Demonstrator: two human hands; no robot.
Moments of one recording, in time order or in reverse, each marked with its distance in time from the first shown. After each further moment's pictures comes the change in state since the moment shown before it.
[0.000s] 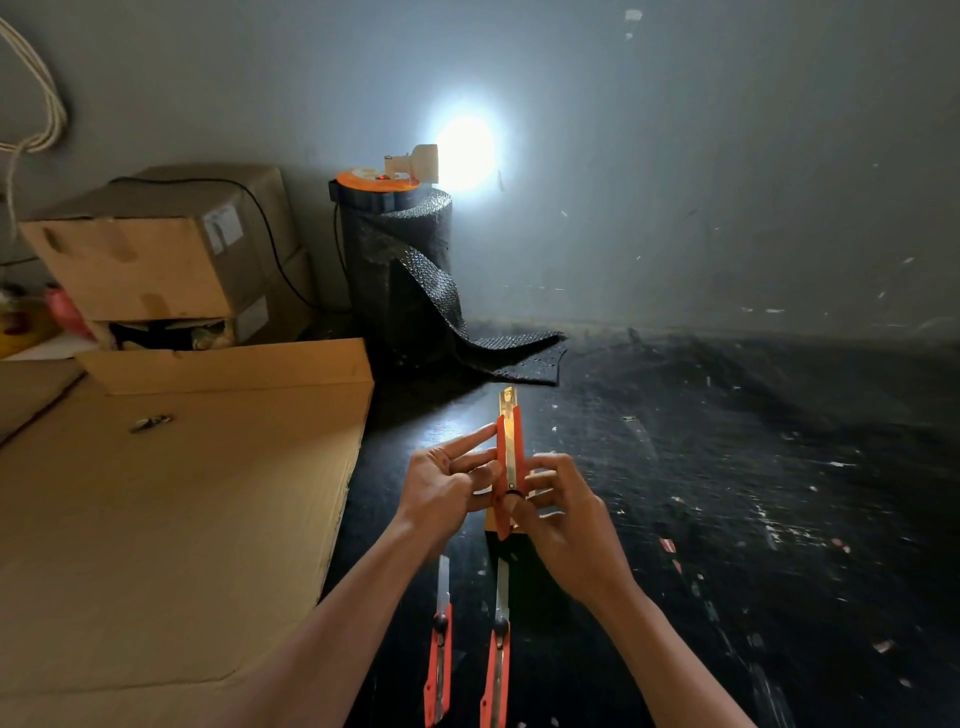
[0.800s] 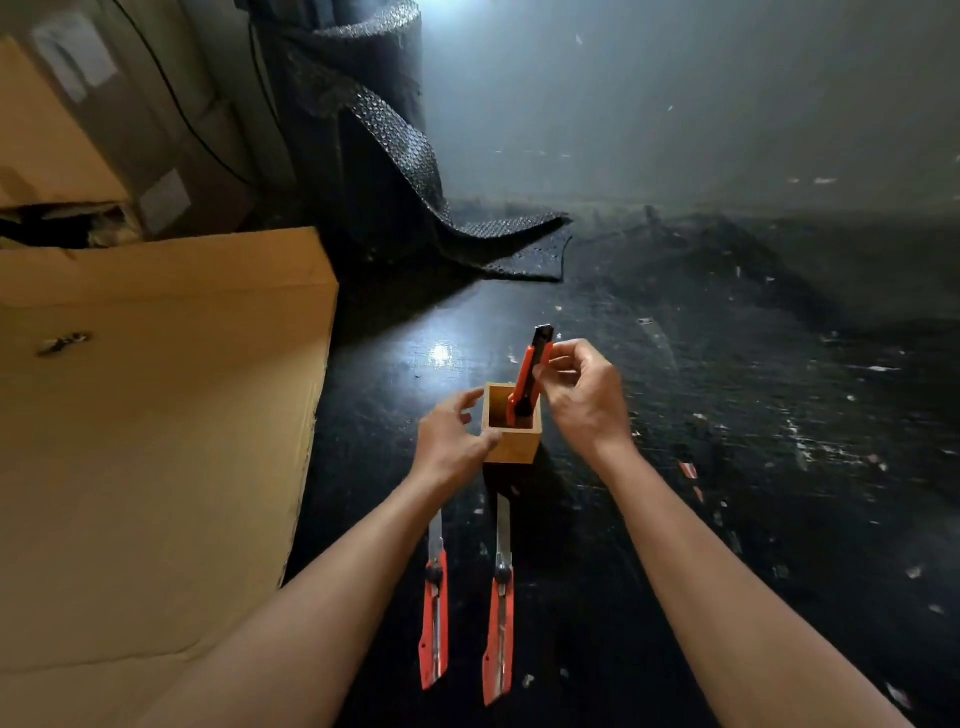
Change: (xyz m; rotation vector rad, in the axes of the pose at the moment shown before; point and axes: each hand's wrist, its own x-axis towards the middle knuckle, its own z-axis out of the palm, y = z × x) left_hand 0.102 -0.112 -0.023 0.743 0.111 -0.086; right_hand 0.120 0.110 0.023 -0.046 0.187 0.208
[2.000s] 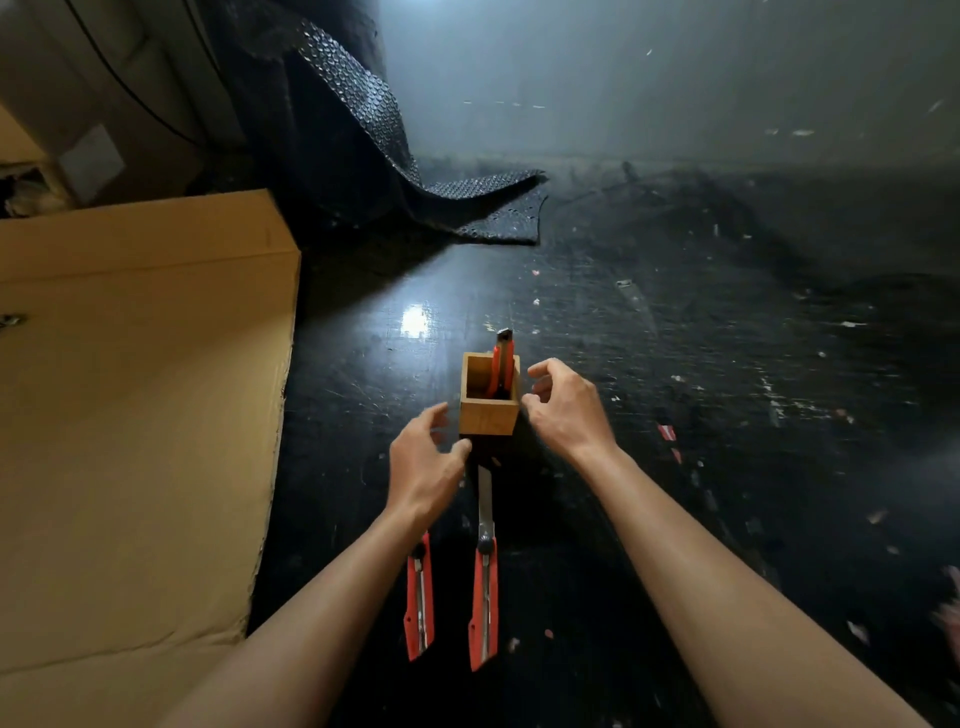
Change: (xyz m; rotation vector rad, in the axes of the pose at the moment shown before) left_hand -0.029 -0.041 0.022 0.017 0.053 -0.060; right_hand -0.017 0.050 0.007 -0.411 -0.148 0.175
